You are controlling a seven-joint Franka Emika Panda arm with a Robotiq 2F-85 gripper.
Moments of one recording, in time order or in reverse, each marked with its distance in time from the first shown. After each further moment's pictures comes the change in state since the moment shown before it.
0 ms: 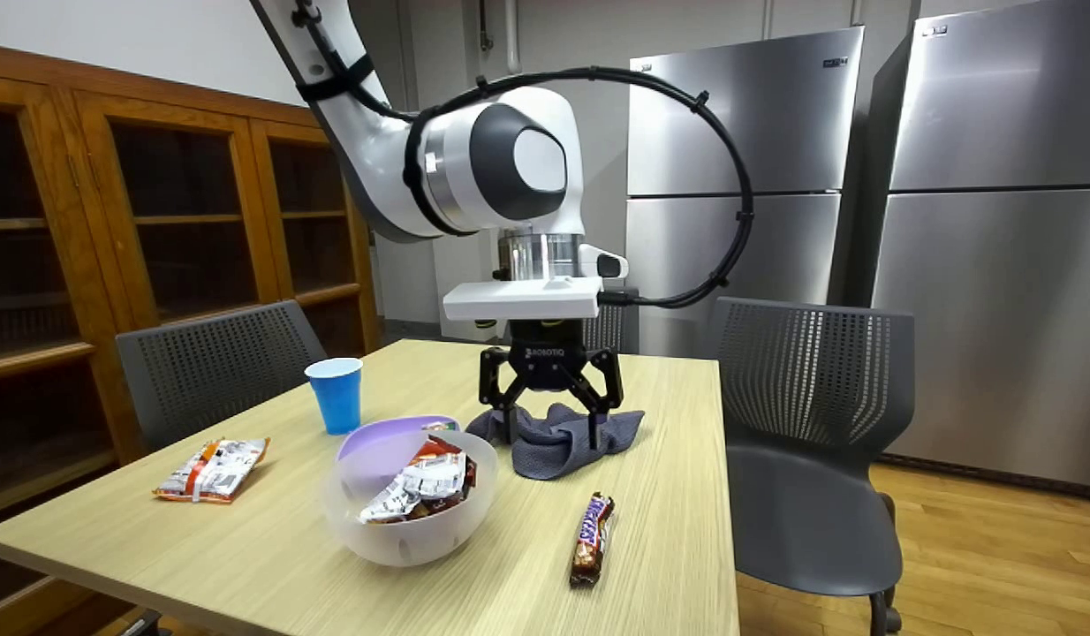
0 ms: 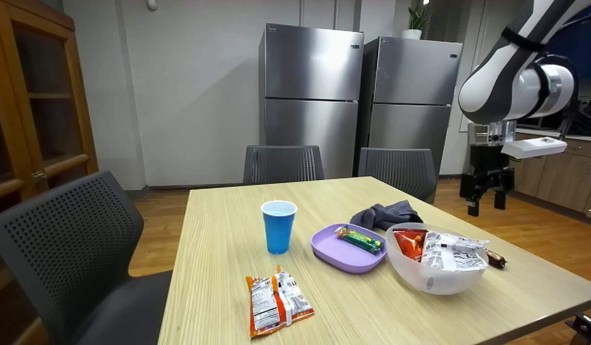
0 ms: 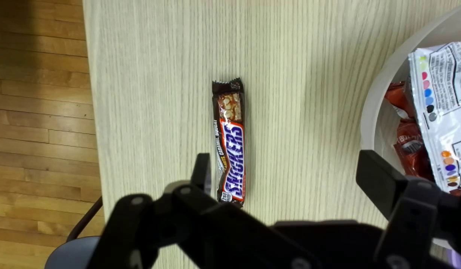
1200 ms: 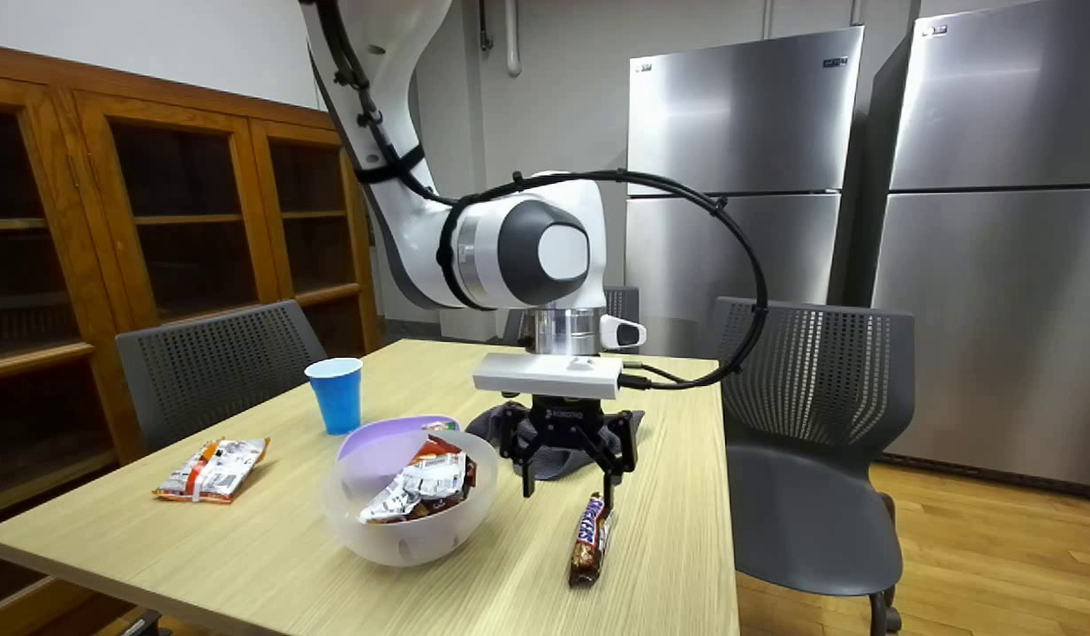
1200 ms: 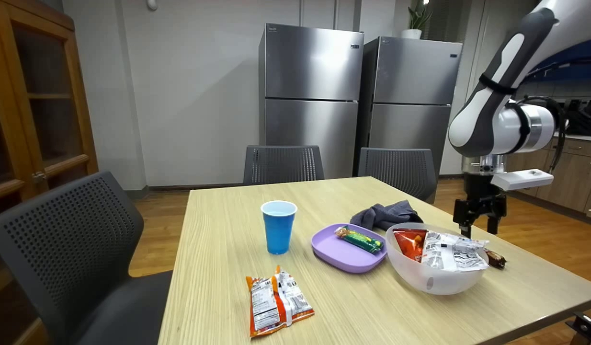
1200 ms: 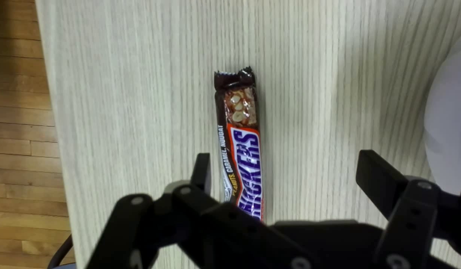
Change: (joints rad) arm -0.050 0.219 0.029 0.082 0.078 0.119 -0.044
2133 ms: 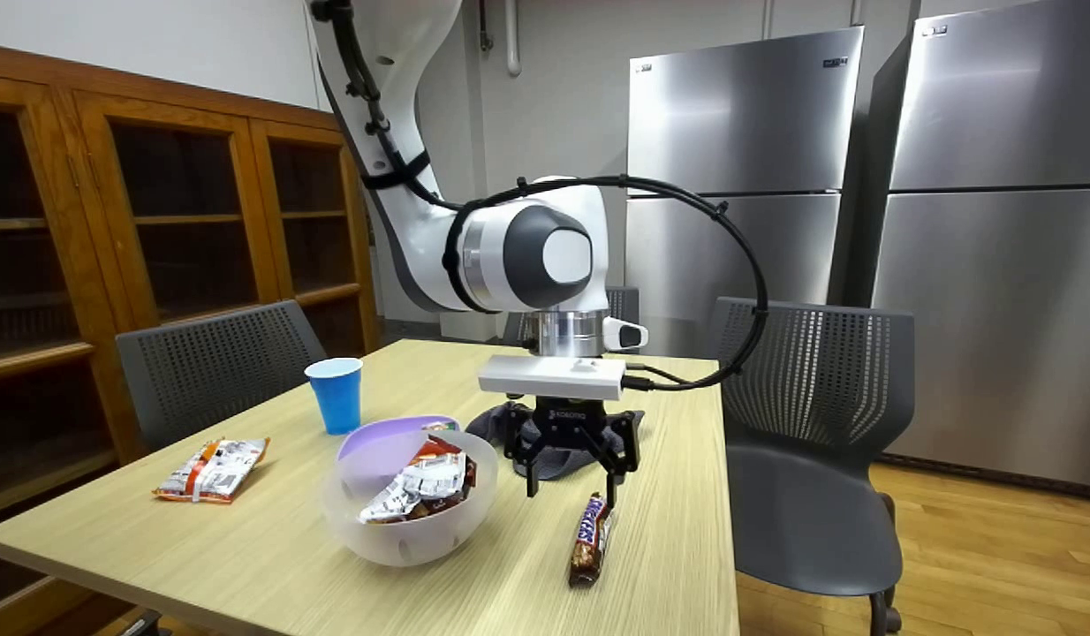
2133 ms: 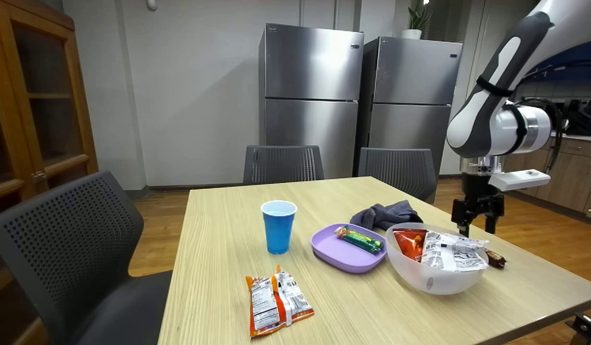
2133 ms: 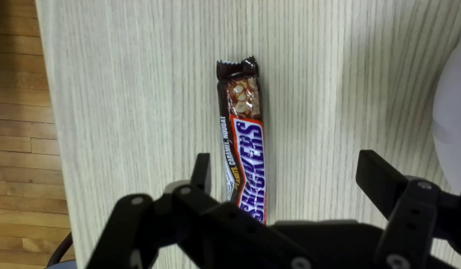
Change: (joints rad) arm -0.001 0.018 0.002 0.022 0.000 0.000 0.000
